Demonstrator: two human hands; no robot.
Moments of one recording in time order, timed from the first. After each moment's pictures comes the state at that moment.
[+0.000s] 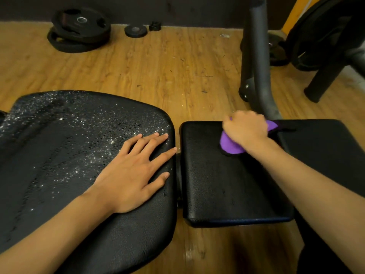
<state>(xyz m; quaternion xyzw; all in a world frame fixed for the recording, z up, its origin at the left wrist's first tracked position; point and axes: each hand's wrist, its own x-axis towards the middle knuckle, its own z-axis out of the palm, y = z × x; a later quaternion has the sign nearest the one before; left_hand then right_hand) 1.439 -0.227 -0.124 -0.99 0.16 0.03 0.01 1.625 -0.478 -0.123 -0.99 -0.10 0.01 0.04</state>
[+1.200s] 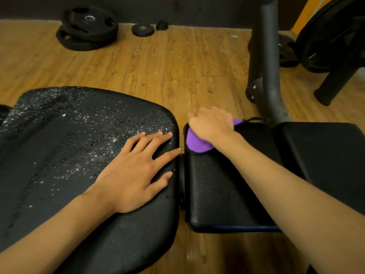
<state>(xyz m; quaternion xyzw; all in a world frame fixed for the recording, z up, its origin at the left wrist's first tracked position) 1.441 -0.232 -0.122 -0.99 0.15 0.03 0.00 1.623 -0.401 -0.125 -0.98 -0.18 0.08 0.08</state>
